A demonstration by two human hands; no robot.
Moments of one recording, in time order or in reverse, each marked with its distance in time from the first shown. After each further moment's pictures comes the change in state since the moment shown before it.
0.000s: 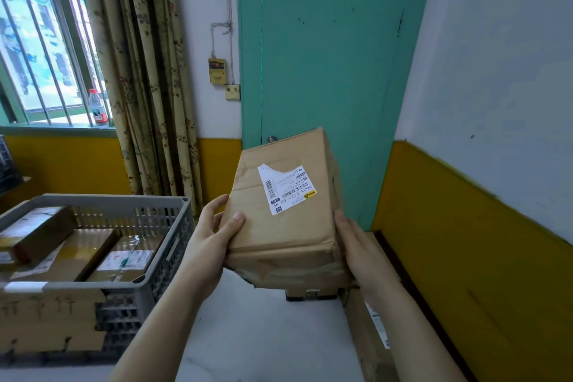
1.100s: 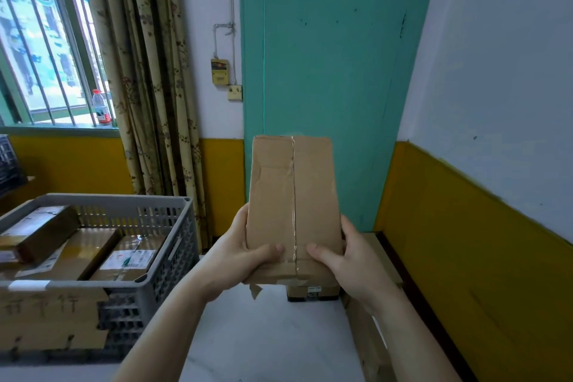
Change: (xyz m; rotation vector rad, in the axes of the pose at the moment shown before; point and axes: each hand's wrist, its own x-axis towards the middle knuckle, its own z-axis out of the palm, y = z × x) left_hand -0.021 0.020 0.020 0.444 -0.327 -0.003; right_hand -0.007 0.007 0.008 -0.130 -0.077 -0.186
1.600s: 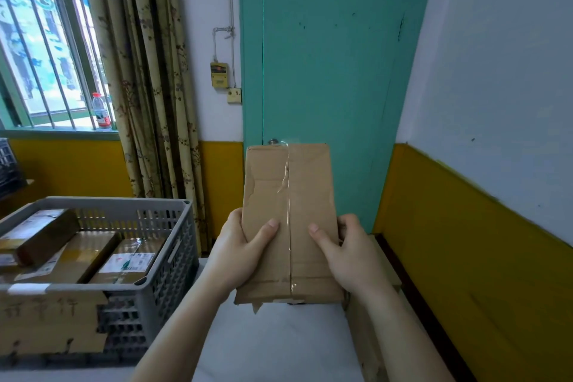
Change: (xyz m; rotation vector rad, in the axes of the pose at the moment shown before) left_hand 0.001 0.009 0.015 0.055 0.292 -0.021; right_hand 0.009 -0.010 0.004 -0.166 0.194 -0.019
